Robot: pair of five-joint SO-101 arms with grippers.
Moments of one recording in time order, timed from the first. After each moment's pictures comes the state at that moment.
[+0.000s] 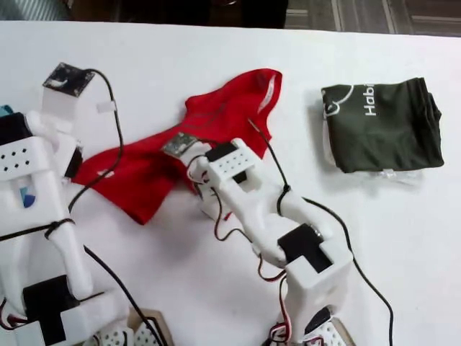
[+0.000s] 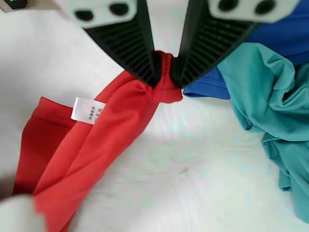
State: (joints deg) left arm -27.5 -12.9 8.1 89.0 -34.6; right arm -35.9 16.6 13.9 69.8 20.8
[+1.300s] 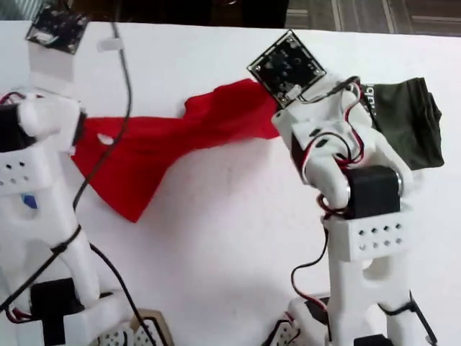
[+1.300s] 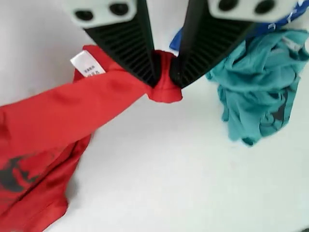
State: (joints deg) left arm -17.3 -13.6 -24.9 100.8 -23.1; right arm -13.8 -34.1 2.6 65.1 37.4
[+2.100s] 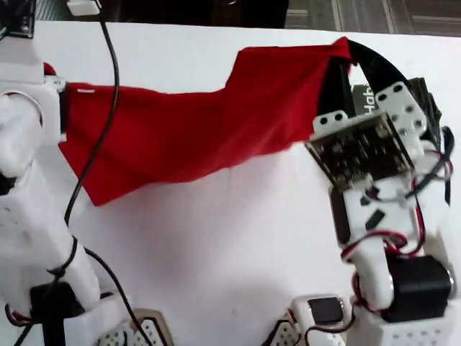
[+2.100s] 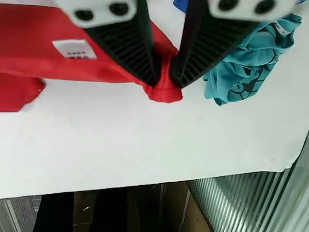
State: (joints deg) left arm -18.2 -14.9 -43.2 101.3 -11.7; right arm -9.7 -52.4 2.5 52.0 37.5
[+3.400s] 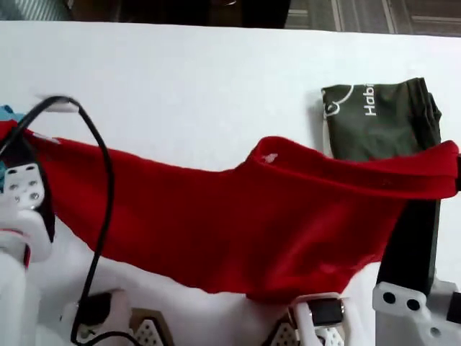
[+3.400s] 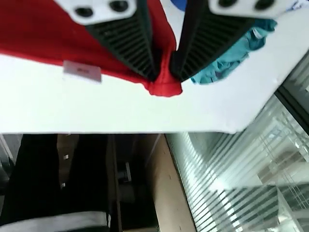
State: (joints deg) left arm -22.4 -43.8 -26.1 101.1 -8.6; right arm -9.7 -72.1 -5.3 52.0 40.0
